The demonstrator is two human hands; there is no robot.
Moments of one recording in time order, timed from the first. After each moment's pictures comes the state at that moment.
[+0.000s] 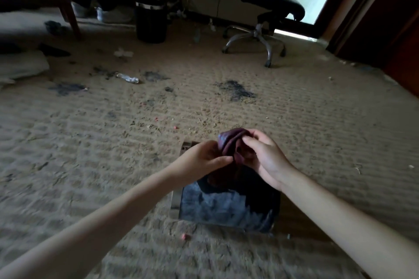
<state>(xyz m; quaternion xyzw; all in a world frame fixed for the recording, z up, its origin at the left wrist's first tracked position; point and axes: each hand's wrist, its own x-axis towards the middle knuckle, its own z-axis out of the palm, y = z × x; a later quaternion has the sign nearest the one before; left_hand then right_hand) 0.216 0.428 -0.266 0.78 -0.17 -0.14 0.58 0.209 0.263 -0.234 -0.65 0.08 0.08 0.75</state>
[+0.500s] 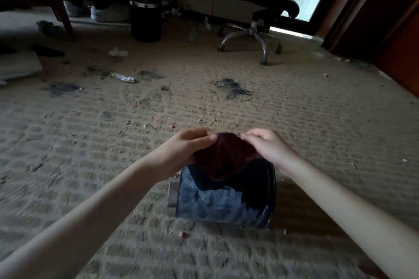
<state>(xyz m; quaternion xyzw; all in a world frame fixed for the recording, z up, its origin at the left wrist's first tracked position) 0.214 0.446 -0.234 0.61 -0.16 -0.25 0.73 0.216 0.234 -0.219 -0.88 0.04 0.07 0.47</state>
